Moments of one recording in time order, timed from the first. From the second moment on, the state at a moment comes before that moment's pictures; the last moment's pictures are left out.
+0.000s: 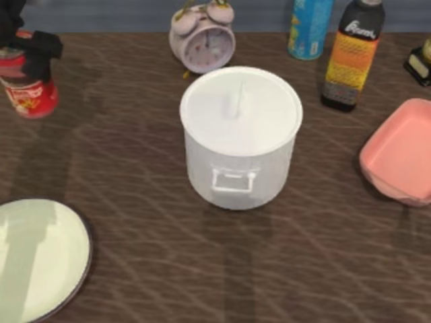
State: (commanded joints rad) left arm 0.00 2.10 1.90 -1.10 0.10 0.33; right arm 0.00 0.00 0.00 0.00 0.00 0.00
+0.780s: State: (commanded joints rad) left arm -0.32 1.91 1.44 -0.81 -0.09 -0.30; right arm 0.00 0.00 0.00 0.00 0.00 0.00
